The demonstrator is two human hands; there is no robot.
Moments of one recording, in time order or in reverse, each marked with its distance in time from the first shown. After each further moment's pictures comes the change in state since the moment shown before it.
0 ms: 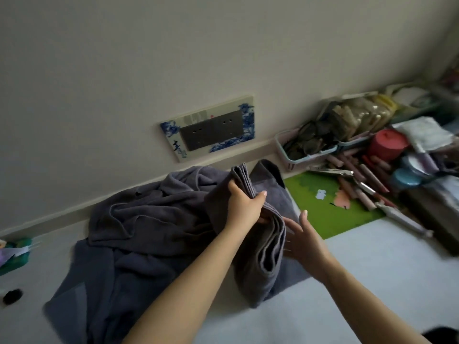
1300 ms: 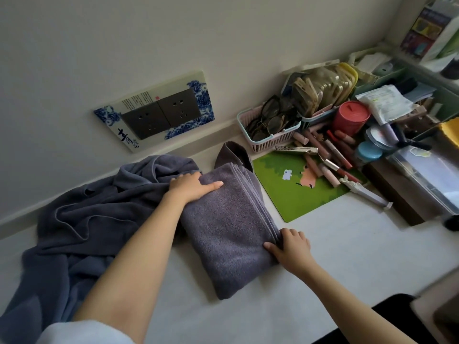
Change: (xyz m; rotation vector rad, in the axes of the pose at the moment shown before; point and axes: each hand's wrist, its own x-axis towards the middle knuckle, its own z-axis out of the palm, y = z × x) left_hand 0.111 -0.044 -0.003 1.064 -0.331 0.125; right_hand -0.001 0.053 -0.075 -1.319 0.424 0.002
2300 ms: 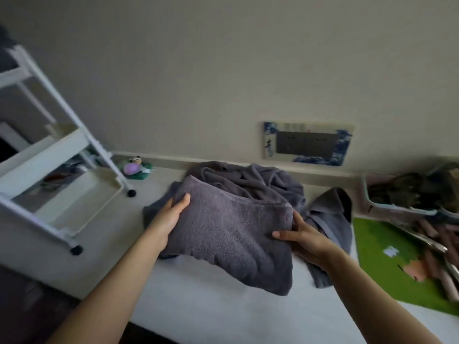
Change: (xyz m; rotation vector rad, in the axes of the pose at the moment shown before) left_hand -0.301 -0.133 0.013 -1.525 0.688 -0.548; right_hand -0.008 -0.164 -0.045 0.897 -0.970 -0.422
